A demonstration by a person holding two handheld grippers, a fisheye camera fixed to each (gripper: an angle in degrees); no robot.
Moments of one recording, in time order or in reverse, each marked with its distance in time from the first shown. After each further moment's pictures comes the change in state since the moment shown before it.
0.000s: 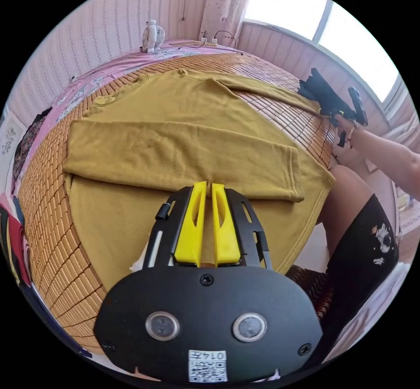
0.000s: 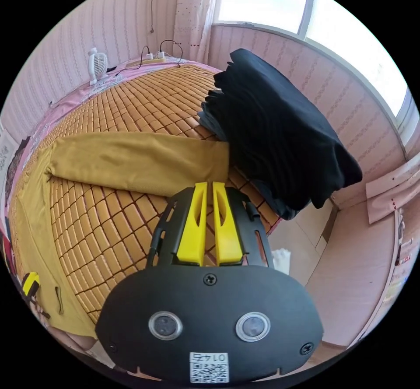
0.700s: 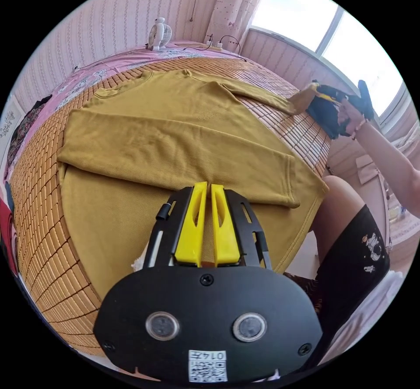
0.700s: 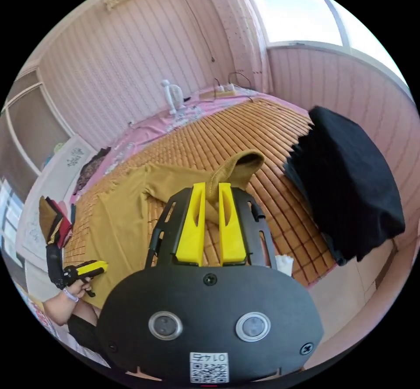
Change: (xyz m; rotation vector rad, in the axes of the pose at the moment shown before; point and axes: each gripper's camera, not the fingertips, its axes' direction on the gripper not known) left arm -0.029 0.056 0.002 0.048 0.093 -0.092; right arm -0.017 -0.022 -0.106 0.217 -0.582 -0.125
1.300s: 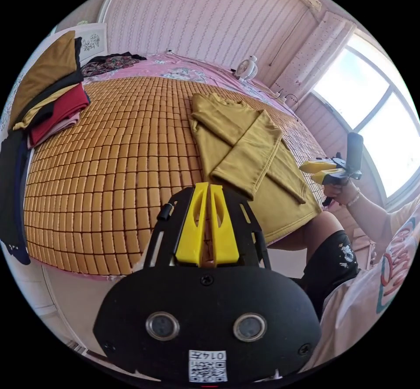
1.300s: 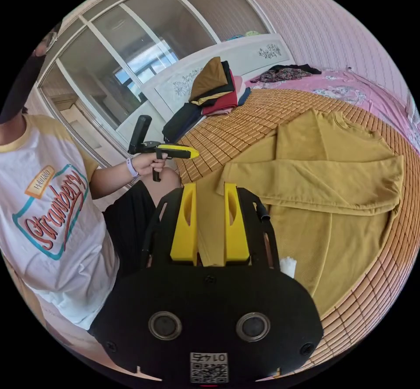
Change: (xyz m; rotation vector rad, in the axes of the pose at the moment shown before) left arm -0.125 0.216 -0.153 0.188 -0.099 -0.441; right arm -0.307 0.169 0.068 -0.562 -0.893 -0.800
